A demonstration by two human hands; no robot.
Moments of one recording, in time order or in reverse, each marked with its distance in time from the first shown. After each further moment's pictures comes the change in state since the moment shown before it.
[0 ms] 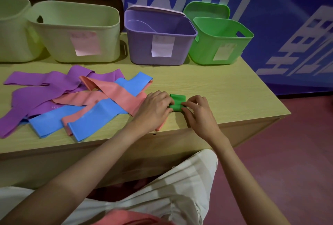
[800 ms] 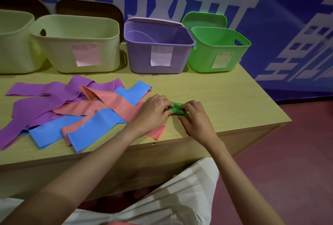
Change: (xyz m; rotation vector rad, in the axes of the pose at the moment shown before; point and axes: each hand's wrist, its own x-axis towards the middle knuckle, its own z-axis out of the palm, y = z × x) left_hand 0.021 -0.010 -0.002 -0.110 -0.034 -0.062; right_hand 0.014 0.003 0.006 0.019 -0.005 -0.037
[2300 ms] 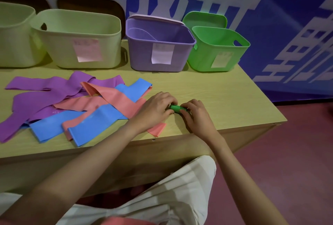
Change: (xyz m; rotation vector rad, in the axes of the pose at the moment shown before) left_hand 0.002 -0.006 0.006 -0.059 -0.035 0.084; right_hand 0.003 0.002 -0.005 0.044 -0.037 0.081
